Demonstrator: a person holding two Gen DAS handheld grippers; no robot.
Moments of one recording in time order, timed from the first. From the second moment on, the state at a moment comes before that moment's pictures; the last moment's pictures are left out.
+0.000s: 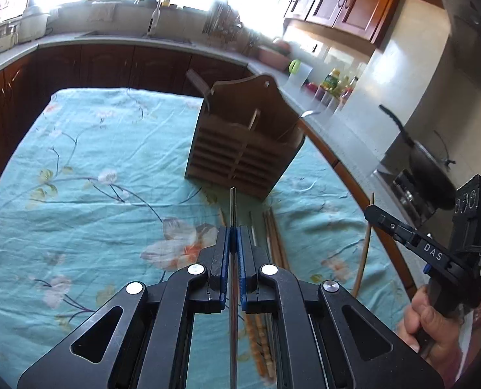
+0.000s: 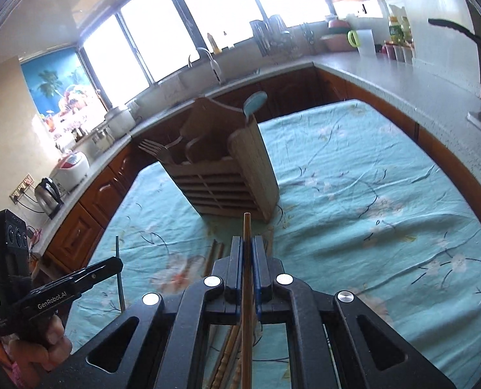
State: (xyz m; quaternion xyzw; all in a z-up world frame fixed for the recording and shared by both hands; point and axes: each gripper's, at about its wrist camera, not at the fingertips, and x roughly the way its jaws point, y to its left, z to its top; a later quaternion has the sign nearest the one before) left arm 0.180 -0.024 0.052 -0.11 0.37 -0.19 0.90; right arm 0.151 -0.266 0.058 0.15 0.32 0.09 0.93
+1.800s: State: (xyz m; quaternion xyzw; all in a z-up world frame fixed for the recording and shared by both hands) left arm 0.290 -0.008 0.198 -0.16 0.16 -0.17 0.96; right arm 0.239 -0.272 0.202 0.15 0.06 0.05 0.99
